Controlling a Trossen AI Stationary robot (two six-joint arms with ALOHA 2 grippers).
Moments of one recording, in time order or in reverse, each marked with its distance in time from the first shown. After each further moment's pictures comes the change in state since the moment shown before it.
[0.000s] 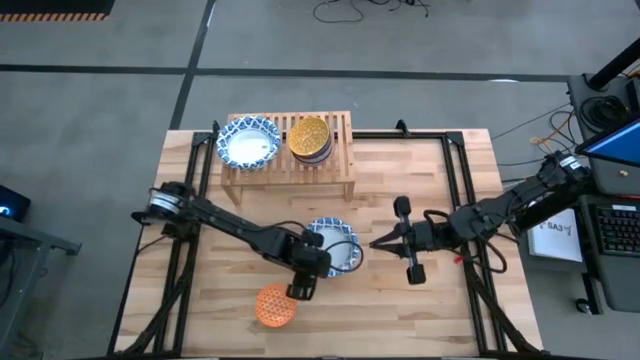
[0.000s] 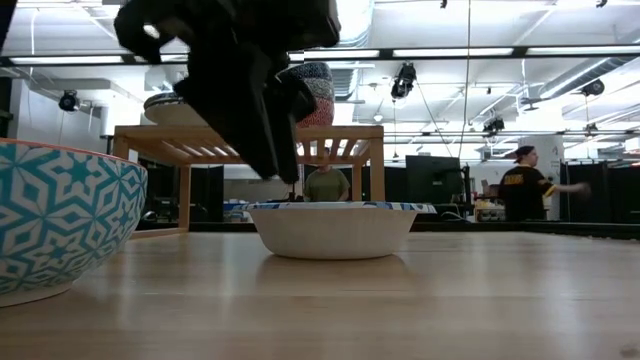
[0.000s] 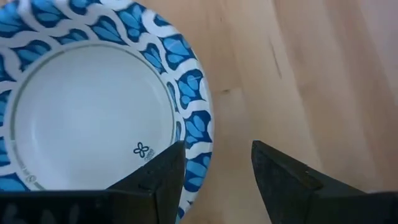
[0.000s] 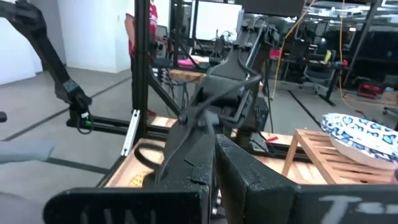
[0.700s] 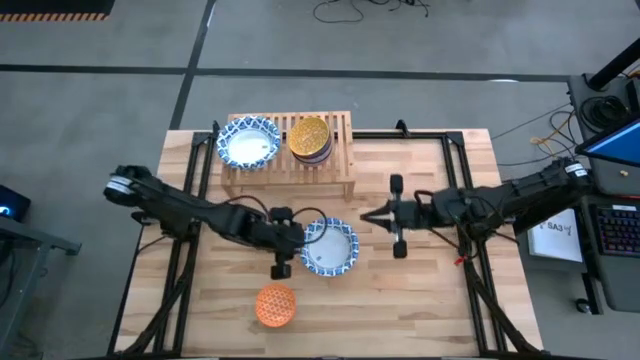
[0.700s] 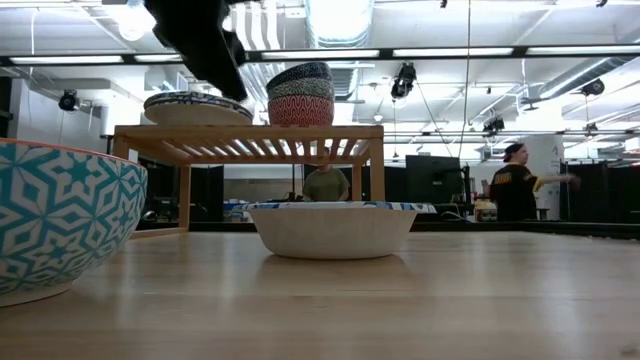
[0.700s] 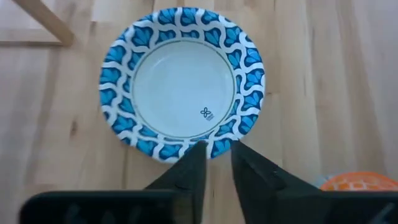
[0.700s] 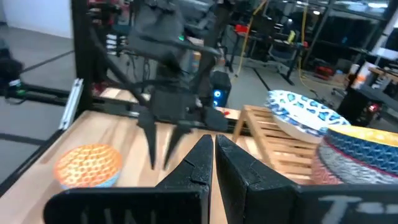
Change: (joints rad) left arm 0.022 -0.390 -0.210 -0.028 -0.161 -0.242; right arm -0.221 0.008 0.049 -0.148 -0.070 -0.072
